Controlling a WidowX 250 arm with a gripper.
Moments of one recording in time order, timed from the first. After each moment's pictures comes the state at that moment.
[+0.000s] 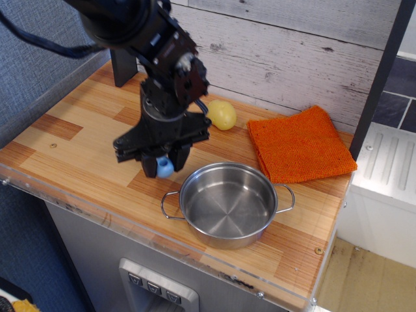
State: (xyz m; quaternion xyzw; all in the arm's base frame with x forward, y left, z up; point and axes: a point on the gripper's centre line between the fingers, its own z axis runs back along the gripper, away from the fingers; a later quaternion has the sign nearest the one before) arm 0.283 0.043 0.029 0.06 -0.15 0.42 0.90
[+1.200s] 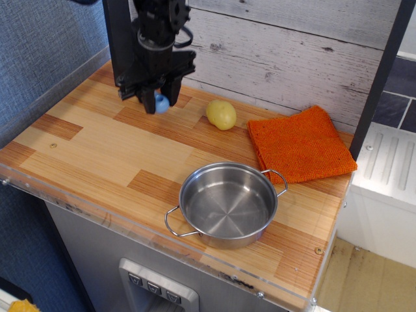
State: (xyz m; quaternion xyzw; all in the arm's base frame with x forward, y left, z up) arm 0.366 0.108 0.032 0.05 -0.15 0.50 0.85
